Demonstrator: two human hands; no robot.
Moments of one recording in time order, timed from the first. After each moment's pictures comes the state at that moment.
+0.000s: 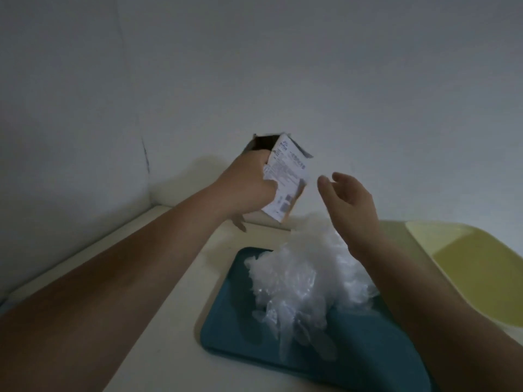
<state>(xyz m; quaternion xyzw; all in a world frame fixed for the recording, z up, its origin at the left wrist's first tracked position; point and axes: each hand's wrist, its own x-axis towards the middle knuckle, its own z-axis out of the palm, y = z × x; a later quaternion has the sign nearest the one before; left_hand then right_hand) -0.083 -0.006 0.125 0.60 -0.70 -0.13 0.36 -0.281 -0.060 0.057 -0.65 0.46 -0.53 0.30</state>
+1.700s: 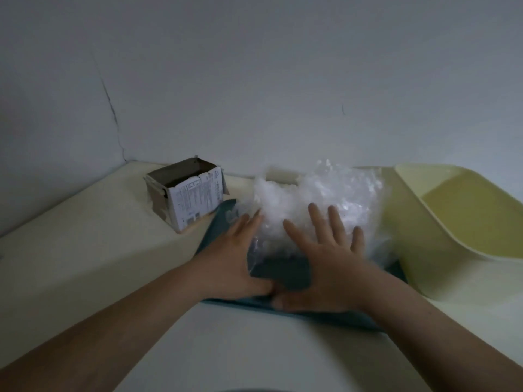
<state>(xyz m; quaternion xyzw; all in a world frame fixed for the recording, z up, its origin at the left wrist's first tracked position) -0.089 0.045 -0.070 0.61 -0.75 -0.22 0.16 -0.312 0.035 -0.028 -0.85 0.52 0.06 0.09</state>
